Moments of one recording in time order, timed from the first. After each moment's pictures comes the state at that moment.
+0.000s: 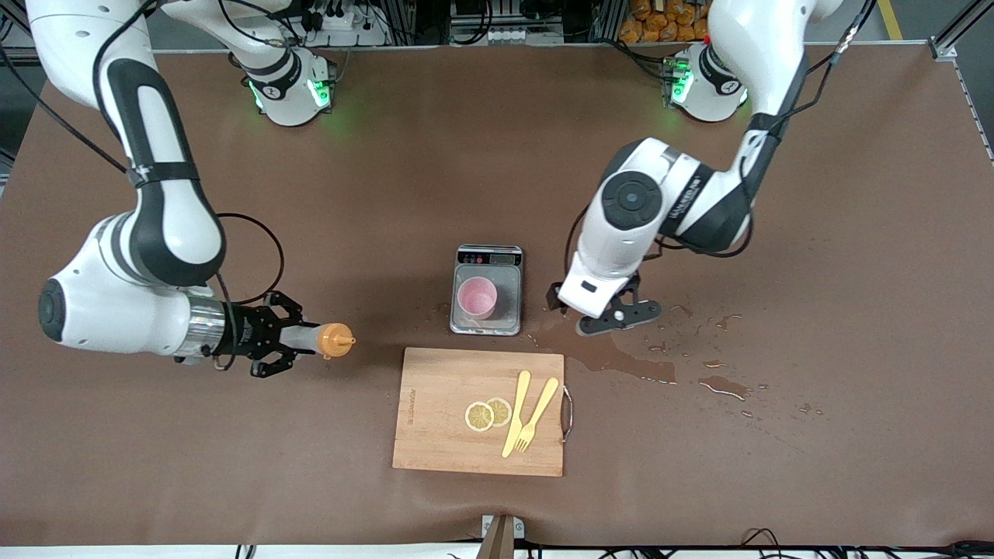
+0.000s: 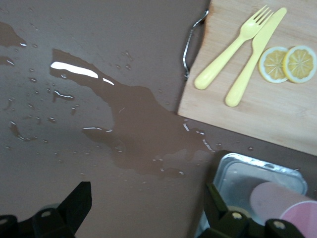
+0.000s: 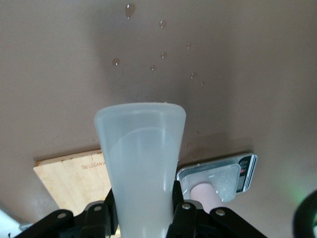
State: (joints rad) left arm -0.45 0.48 -0.13 -1.58 0.08 2.10 -0.80; right arm 0.15 0.53 -0.02 -1.49 0.52 1.92 1.68
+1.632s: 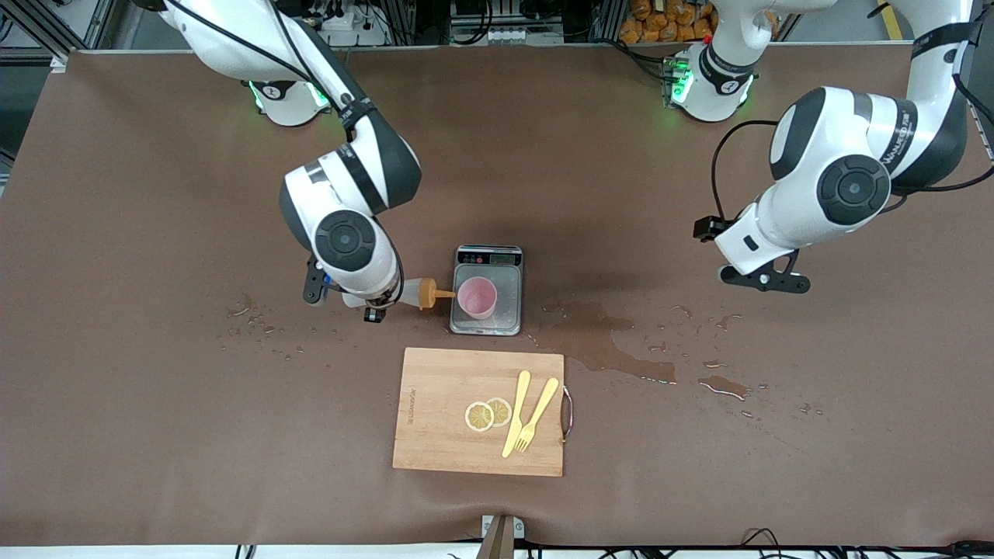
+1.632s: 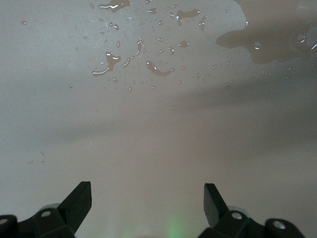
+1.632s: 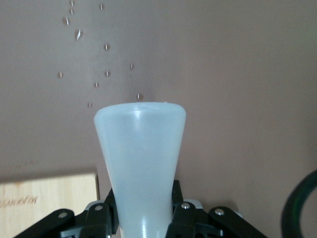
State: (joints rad) left arm -0.13 0.13 -0.14 -1.89 0.03 1.77 -0.11; right arm 0.54 0.56 -0.01 -1.46 -0.06 1.80 2.23
